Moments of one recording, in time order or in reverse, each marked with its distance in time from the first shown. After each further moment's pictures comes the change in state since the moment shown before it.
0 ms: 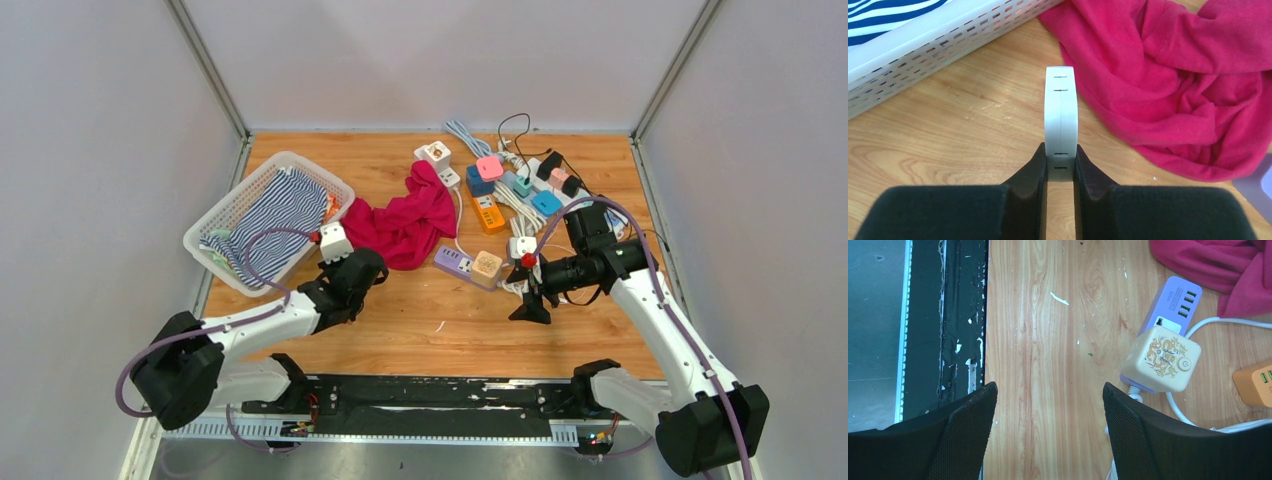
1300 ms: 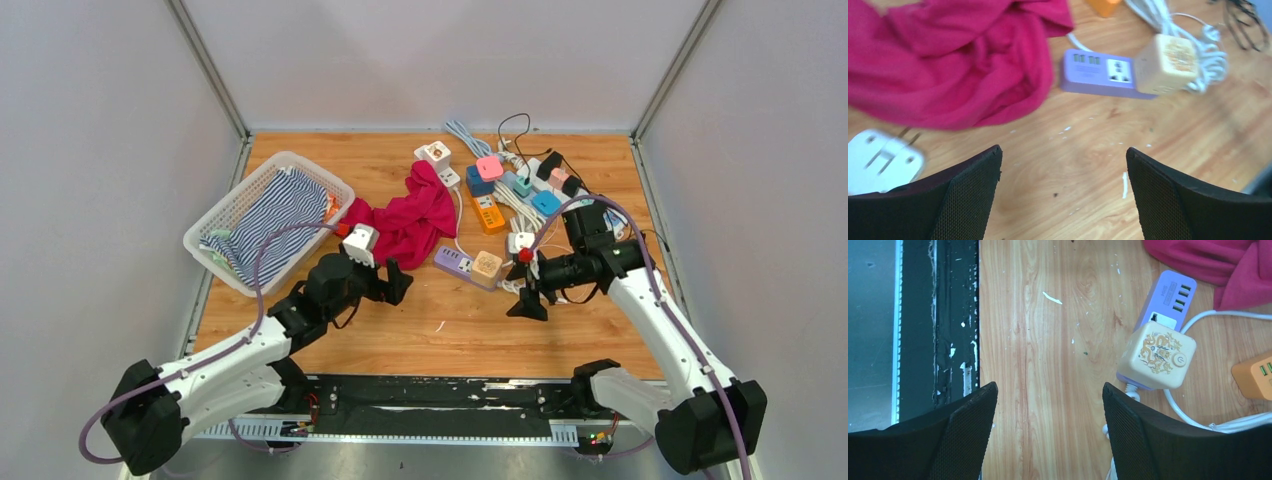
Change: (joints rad) left arm 0.010 -0.297 -0.085 0.183 0.669 0.428; right arm 0.000 0.006 -0.008 0.035 0.010 0.037
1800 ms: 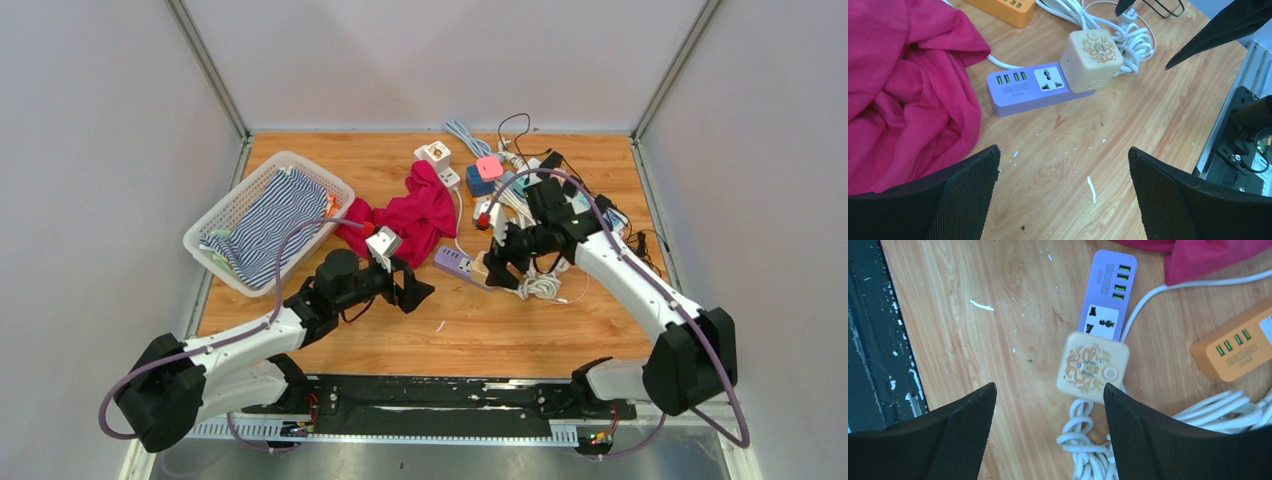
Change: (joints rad) left arm 0.000 0.178 -0.002 0.299 0.391 0.144; right arm 0.107 0.251 0.109 0.275 0.256 0.321
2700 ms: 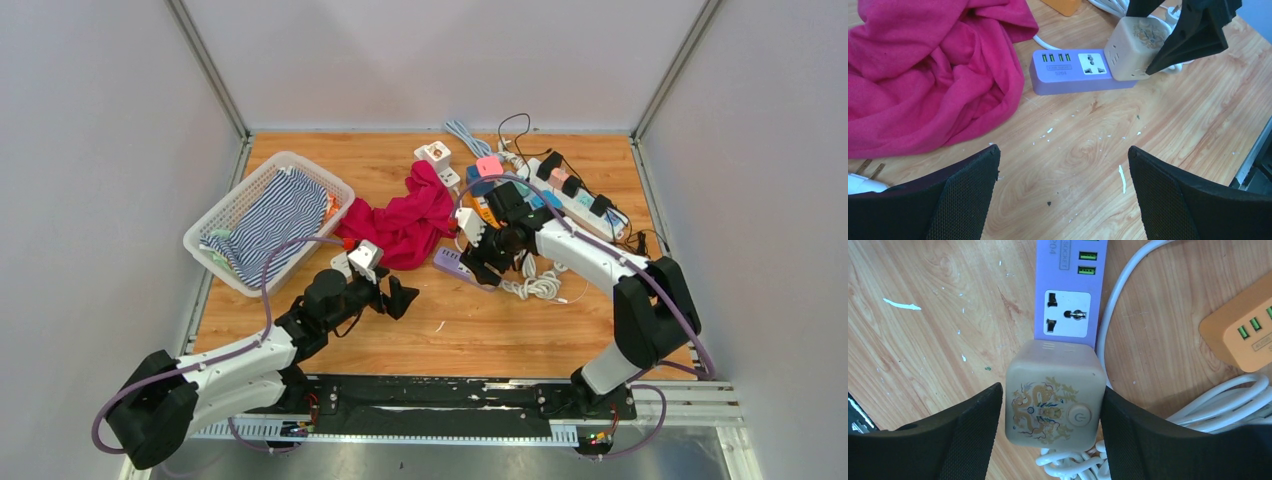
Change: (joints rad) left arm 0.000 -0.121 -0.180 0.090 -0.182 -0.013; right arm 0.158 0.273 0.063 0.102 0.338 0.144
